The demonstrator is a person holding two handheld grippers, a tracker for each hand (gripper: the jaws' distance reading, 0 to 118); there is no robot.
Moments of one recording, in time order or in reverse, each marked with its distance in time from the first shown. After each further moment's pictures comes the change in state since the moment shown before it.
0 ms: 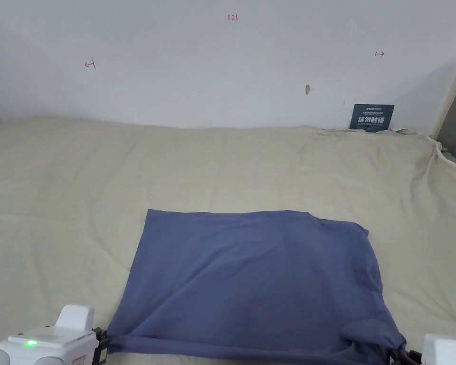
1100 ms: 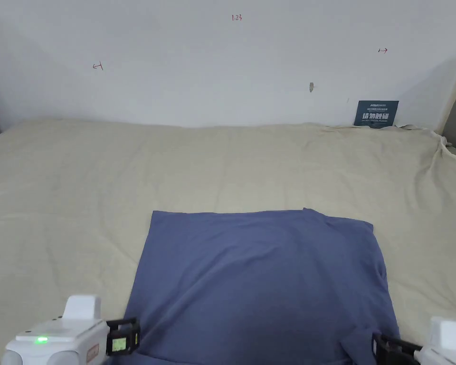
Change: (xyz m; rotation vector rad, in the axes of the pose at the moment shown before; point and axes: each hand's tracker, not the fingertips) left arm 0.014 0.009 0.030 0.138 0.055 0.103; right arm -0.014 0.017 0.023 0.065 -0.045 0.000
